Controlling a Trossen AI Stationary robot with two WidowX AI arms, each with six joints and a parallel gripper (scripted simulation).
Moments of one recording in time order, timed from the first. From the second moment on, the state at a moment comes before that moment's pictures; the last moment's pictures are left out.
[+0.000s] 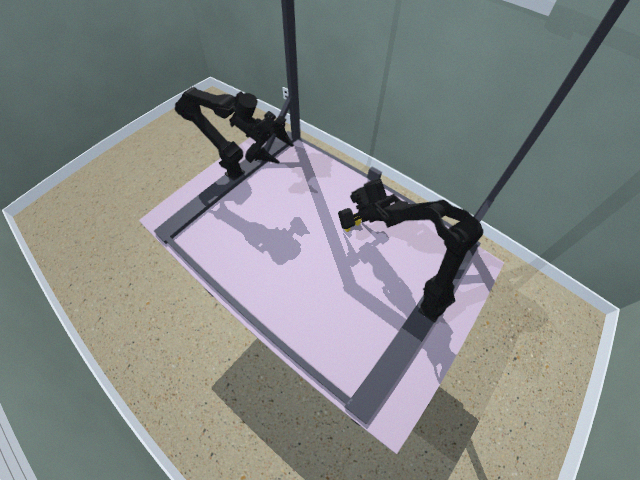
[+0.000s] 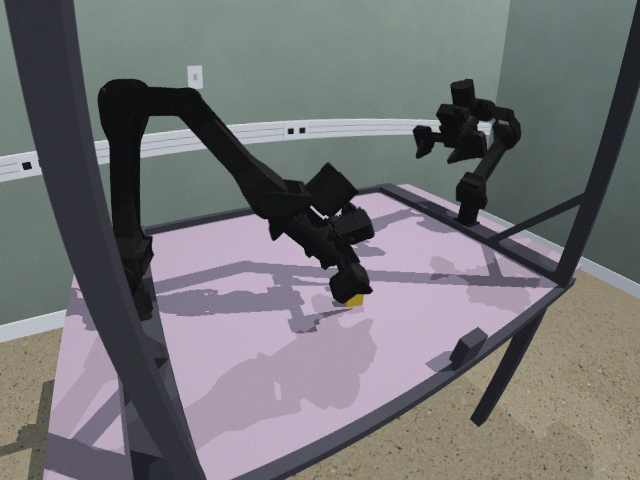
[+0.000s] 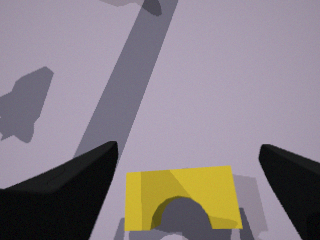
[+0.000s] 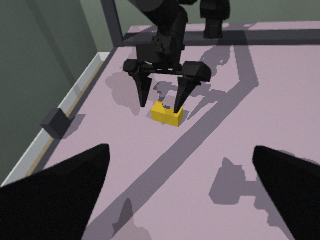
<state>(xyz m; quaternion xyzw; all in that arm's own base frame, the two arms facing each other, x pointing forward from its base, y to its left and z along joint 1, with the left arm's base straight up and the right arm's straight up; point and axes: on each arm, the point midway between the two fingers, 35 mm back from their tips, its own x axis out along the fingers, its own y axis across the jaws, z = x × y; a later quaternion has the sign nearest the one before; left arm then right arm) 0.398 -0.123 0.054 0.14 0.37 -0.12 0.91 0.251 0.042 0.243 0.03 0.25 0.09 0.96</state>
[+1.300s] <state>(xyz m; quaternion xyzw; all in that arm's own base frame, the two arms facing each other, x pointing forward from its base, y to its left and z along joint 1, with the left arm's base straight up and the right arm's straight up) 0.408 -0.110 0.074 0.07 0.65 -0.13 0.74 0.255 0.041 0.217 0.04 0.24 0.08 0.97</state>
